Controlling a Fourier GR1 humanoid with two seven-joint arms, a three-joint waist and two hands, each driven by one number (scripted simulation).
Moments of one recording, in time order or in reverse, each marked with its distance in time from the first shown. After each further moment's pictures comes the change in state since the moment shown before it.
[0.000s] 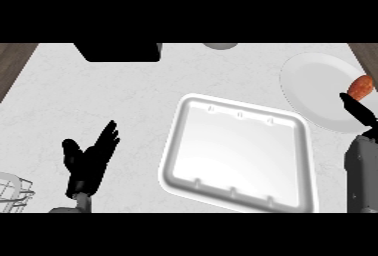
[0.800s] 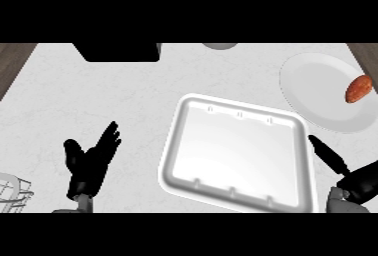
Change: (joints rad) left arm 0.012 -0.019 -0.002 -0.028 -0.021 0.002 0.030; right arm 0.486 0.179 0.445 -0.498 0.030 -0.013 0.243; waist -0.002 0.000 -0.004
